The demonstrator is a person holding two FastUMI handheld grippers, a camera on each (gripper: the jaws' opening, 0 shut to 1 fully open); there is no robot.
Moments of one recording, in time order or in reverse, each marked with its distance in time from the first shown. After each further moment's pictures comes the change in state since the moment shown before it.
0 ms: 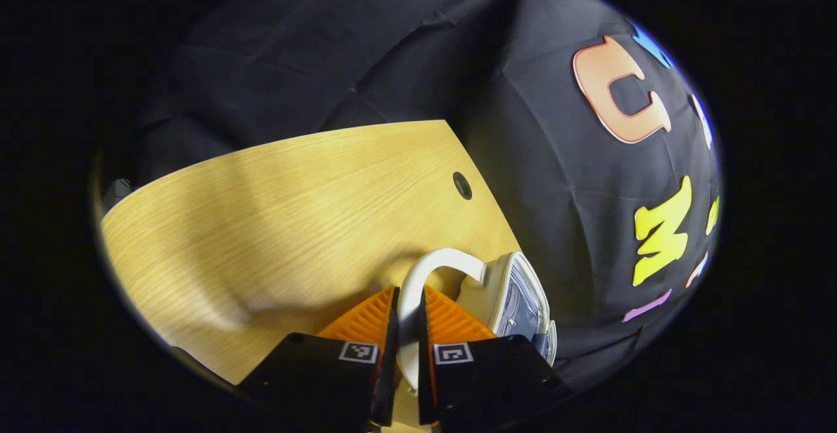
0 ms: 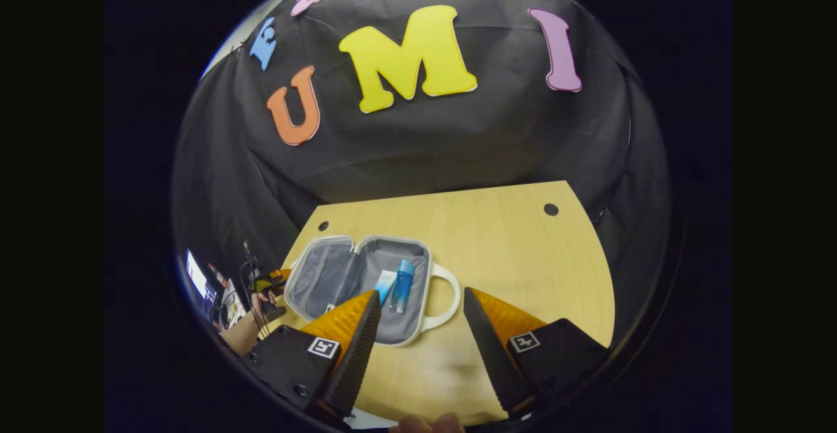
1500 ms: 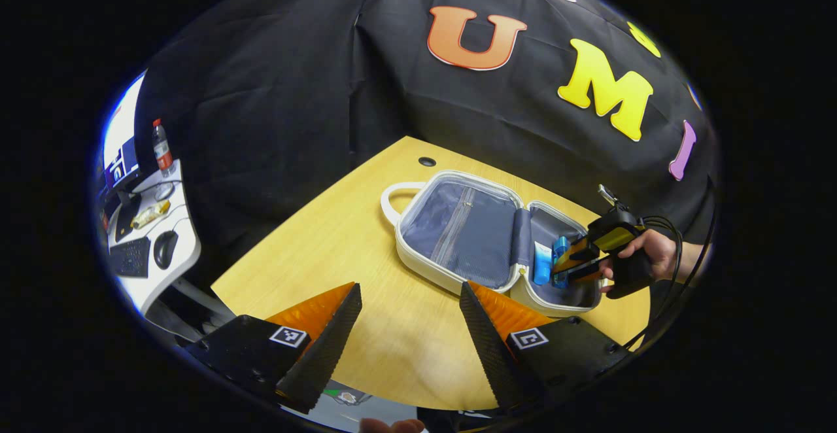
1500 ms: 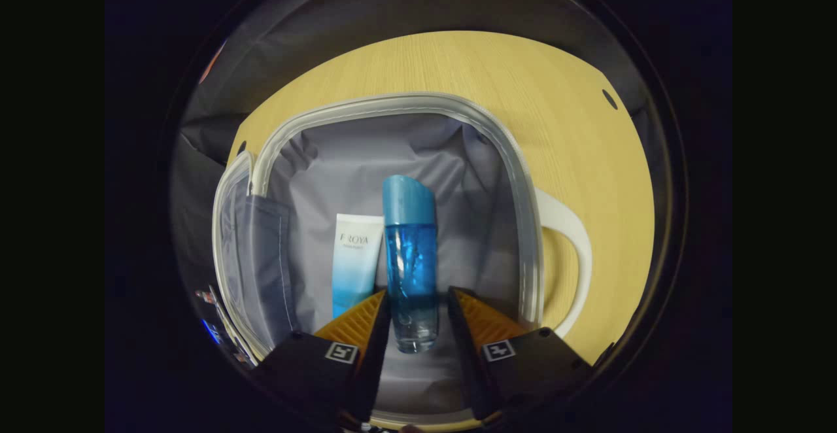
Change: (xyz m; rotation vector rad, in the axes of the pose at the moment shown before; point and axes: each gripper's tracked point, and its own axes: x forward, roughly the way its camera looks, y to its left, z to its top) left arm -0.251 -0.060 -0.116 0.639 -0.119 0.297; right arm 0.260 0.061 -0.148 0.160 0.627 -0.157
